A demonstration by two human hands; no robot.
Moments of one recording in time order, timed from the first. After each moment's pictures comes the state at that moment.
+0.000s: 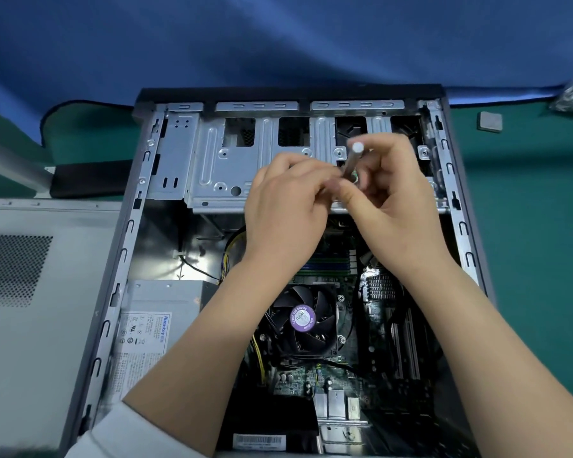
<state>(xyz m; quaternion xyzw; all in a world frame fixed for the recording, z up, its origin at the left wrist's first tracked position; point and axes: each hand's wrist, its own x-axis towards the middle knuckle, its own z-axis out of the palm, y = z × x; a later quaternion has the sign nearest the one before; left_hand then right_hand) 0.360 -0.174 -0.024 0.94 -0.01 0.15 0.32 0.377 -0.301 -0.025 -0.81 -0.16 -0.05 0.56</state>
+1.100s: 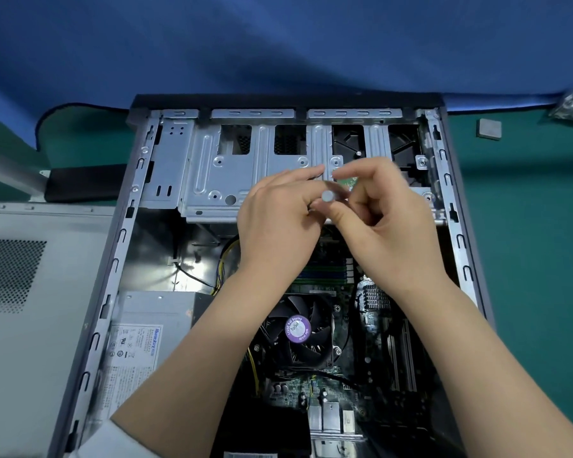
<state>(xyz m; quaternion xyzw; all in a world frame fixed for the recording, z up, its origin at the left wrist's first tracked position) 0.362 -0.175 -0.025 0.93 0.05 0.11 0.36 0.370 -0.302 -0.024 -0.85 -0.16 -0.06 0.50</state>
